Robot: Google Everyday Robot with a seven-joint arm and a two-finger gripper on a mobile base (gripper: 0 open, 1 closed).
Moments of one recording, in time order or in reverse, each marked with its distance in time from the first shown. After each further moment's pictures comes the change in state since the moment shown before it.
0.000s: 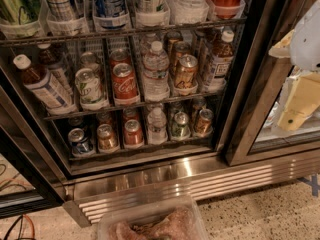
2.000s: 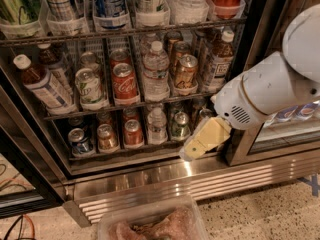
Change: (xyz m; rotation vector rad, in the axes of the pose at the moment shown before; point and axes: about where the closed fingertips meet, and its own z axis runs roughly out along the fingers) arm -0.095 0.050 0.116 -0.128 -0.348 0.335
